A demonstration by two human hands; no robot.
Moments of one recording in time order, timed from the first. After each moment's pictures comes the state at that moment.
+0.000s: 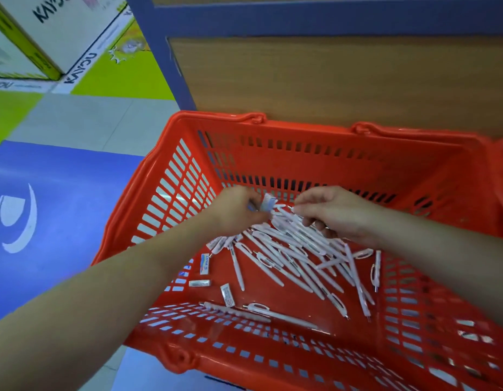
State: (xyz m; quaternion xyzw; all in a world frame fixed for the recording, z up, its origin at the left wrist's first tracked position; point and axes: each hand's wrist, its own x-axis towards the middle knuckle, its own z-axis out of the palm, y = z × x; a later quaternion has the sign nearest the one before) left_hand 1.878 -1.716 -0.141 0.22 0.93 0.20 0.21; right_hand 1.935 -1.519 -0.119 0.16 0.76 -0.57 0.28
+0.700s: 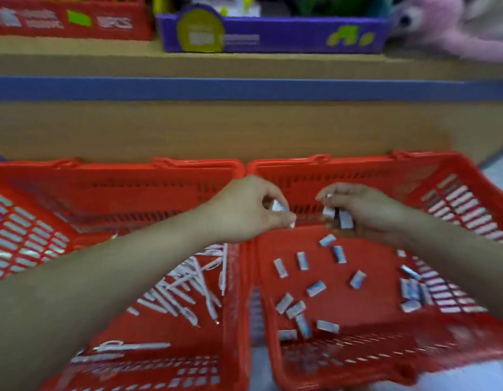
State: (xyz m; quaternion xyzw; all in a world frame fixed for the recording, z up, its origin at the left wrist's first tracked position) left_hand 1.990 -1.442 -0.019 0.39 0.84 0.32 0.21; right_hand 2.074 -1.243 -0.042 0.30 0.69 -0.65 0.12
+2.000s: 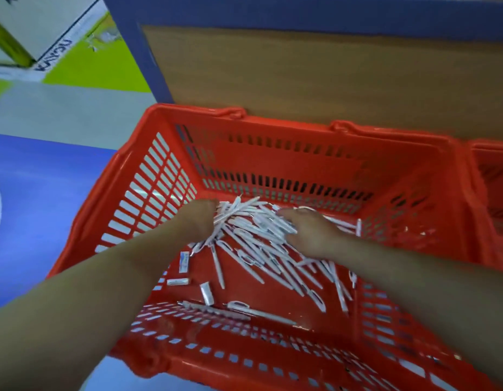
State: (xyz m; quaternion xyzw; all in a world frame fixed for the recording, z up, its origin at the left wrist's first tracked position) left_hand 1.868 -1.747 -0.201 0.16 0.96 0.01 0.23; right_hand 1.940 -1.512 -0.199 -0.02 0.94 -0.21 0.27
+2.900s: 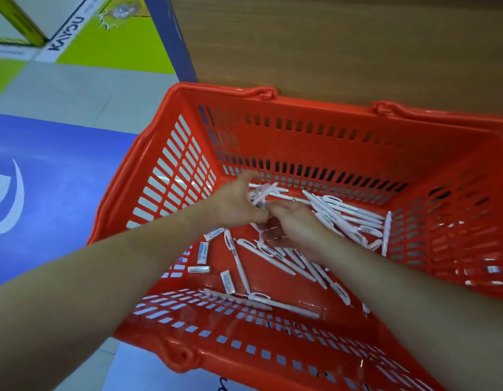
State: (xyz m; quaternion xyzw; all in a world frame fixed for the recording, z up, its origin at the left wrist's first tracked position) left_hand 1.876 -1.727 -0.173 0.11 0.90 0.30 0.29; right_hand 1.942 -1.588 -0.182 0.20 0.68 -0.66 0.26
